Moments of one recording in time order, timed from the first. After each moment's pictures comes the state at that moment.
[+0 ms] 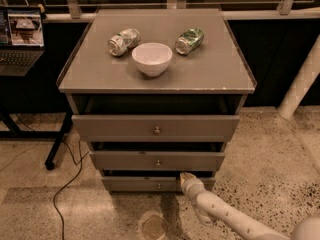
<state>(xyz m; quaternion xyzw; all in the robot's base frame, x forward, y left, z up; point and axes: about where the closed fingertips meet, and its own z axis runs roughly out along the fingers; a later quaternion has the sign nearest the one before) 0.651 -0.155 0.242 -0.08 0.87 0.07 0.48</state>
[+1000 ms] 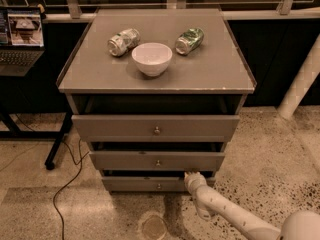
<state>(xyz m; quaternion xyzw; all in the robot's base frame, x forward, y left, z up) 0.680 -0.185 0.232 -0.05 0.88 0.02 0.48</state>
